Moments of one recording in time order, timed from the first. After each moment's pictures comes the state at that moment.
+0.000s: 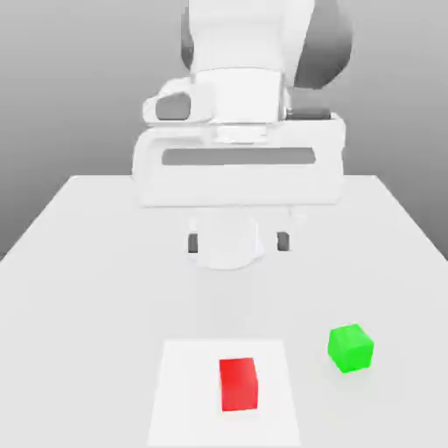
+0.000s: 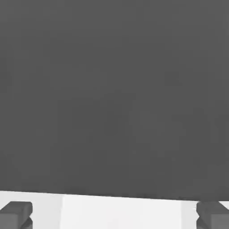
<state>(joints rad) 0.03 -0.16 0.01 -2.56 0.00 2.63 0.75</state>
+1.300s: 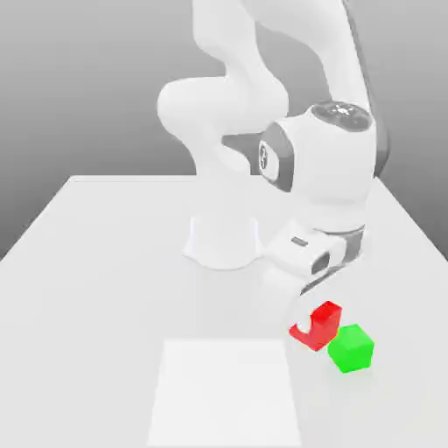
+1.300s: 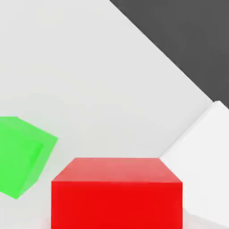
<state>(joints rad) 0.27 -0.04 0.14 -2.73 0.00 2.69 0.22</state>
